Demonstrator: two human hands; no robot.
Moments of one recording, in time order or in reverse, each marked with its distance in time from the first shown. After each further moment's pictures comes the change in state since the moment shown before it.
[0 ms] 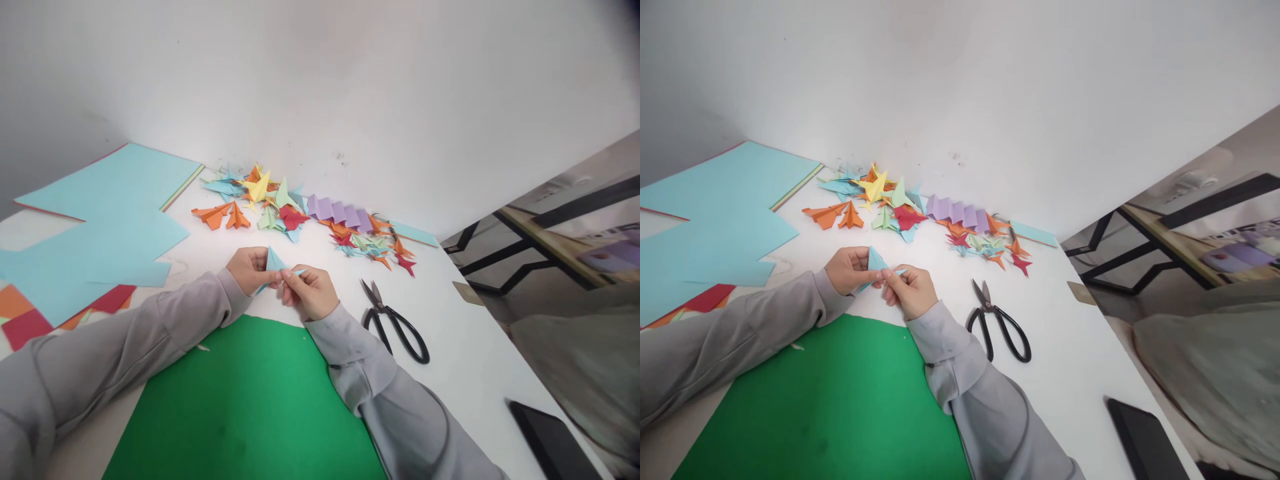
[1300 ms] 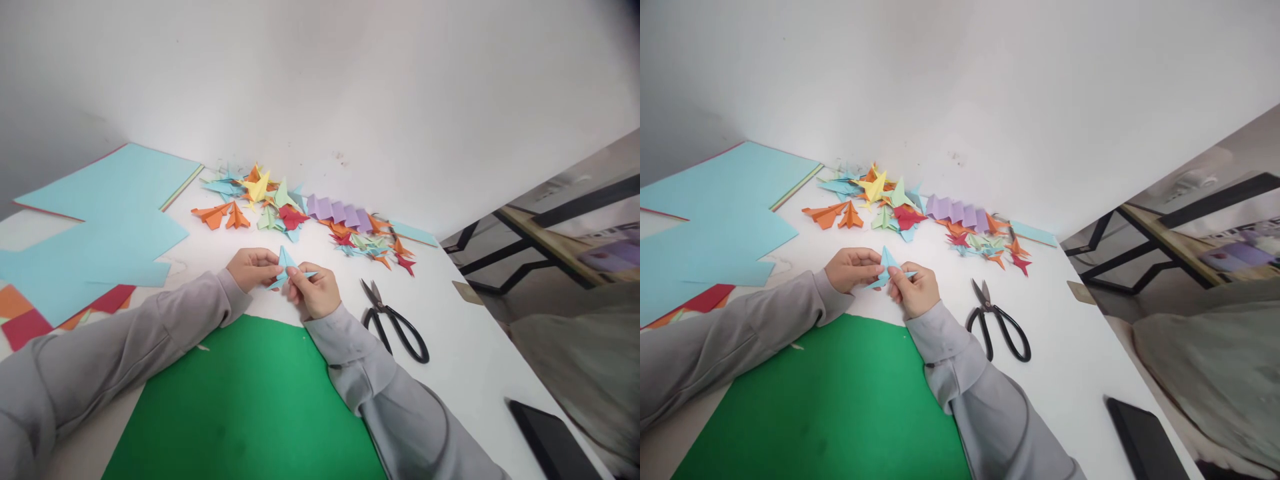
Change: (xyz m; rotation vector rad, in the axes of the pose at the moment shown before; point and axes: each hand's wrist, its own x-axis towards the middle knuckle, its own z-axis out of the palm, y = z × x) left_hand 0.001 0.000 -0.002 -0.021 0.026 -0.111; right_hand -0.001 -0.006 0.001 -0.011 0.140 -0.024
